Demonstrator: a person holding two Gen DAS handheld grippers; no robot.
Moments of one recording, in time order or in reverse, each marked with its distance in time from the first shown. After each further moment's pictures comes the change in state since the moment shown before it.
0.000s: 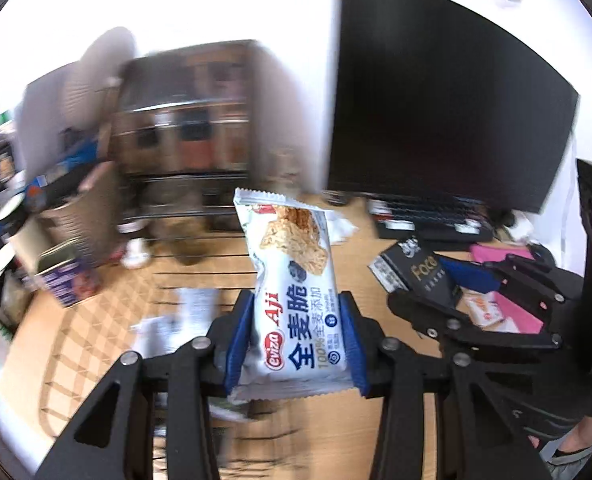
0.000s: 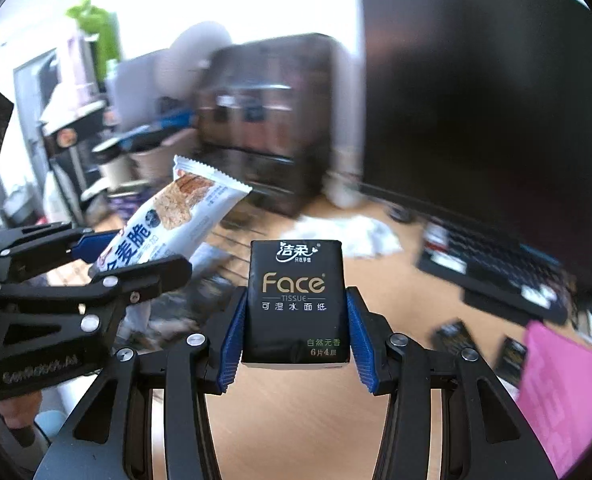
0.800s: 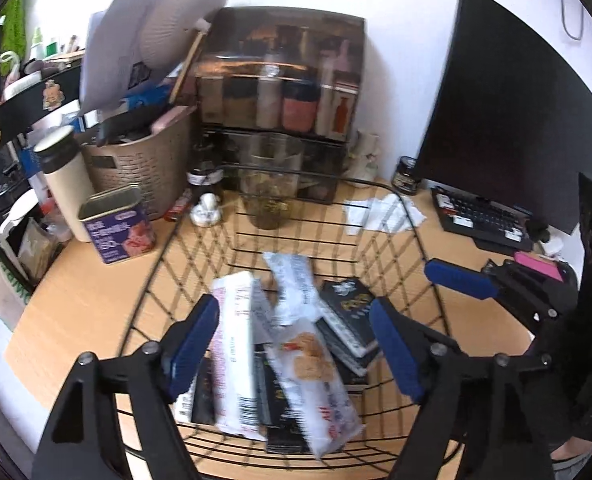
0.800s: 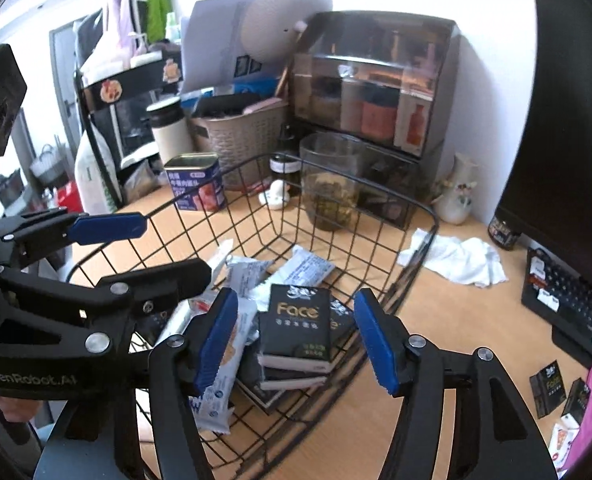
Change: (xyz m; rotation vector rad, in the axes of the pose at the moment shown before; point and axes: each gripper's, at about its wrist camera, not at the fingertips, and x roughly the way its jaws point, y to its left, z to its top) left arm 0.010 0.091 -0.023 -0.116 0.069 0.012; right arm 0.072 0.090 0.010 -0.089 0.065 0.088
